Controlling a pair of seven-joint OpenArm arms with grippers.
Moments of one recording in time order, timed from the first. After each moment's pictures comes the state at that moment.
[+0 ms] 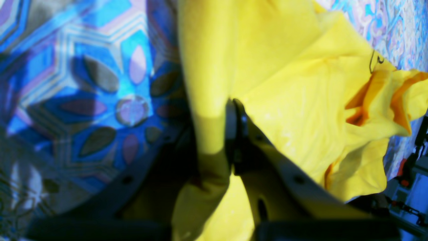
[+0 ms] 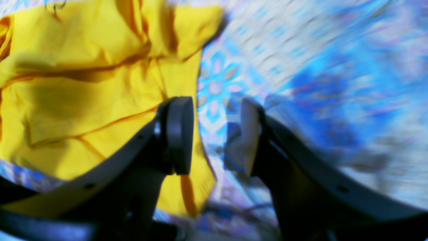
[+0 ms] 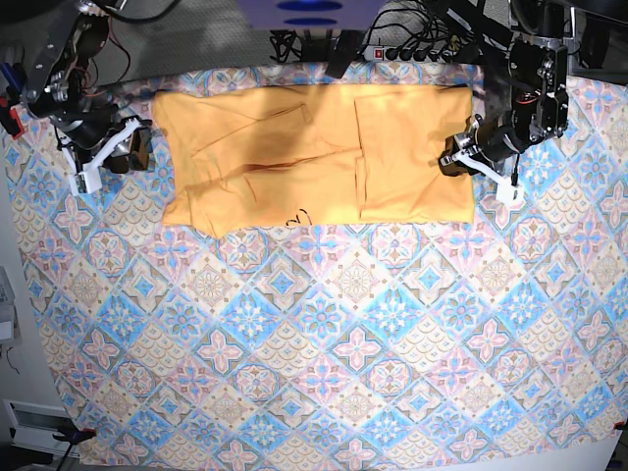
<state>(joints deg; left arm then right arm) 15.3 -20.7 -6.7 80.1 -53.9 -9.3 46.0 -19.3 9.4 33.5 94.4 28.9 39.9 -51.8</state>
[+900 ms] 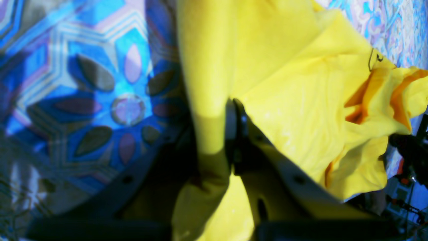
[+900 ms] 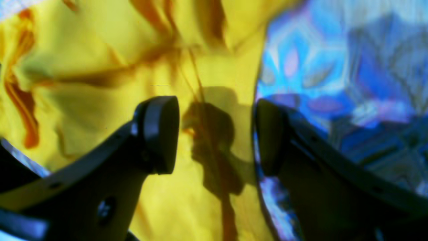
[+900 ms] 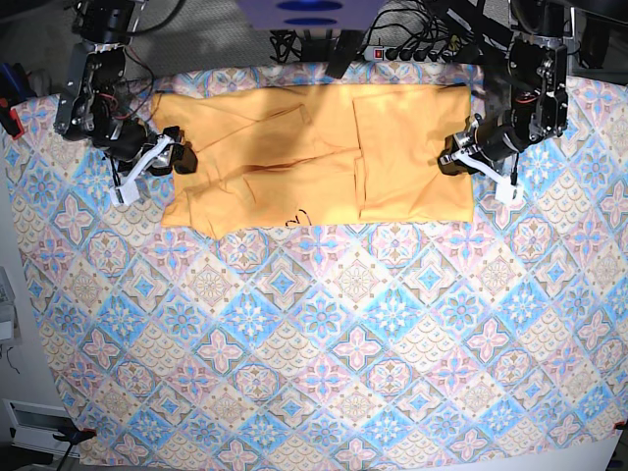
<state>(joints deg) 15.7 -20.7 -6.6 80.2 -53.9 -9.4 45.8 -11.1 12.0 22.9 74.3 34.7 39.9 -50.5</state>
